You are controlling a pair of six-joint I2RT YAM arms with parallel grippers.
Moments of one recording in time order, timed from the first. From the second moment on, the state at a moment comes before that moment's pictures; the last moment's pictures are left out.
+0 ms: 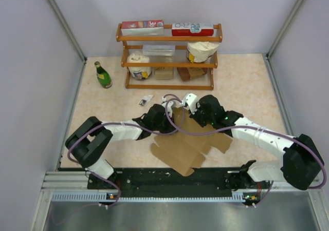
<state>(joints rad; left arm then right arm) -0.76 1.58 0.69 0.23 0.22 -0.47 0.74 1.26 0.80 -0.25 0.04 -0.29</state>
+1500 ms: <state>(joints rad) -0.35 1.36 0.91 0.07 0.11 -0.40 0.74 1.05 0.71 -0.24 -0.03 -0.59</state>
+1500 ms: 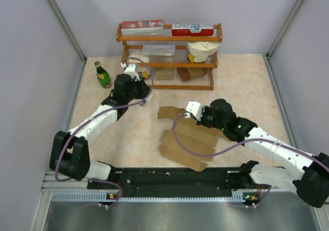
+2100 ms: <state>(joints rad) -0.36 1.55 0.73 0.32 0.63 -0.47 0.76 1.03 0.70 -0.24 -0.06 -0.70</state>
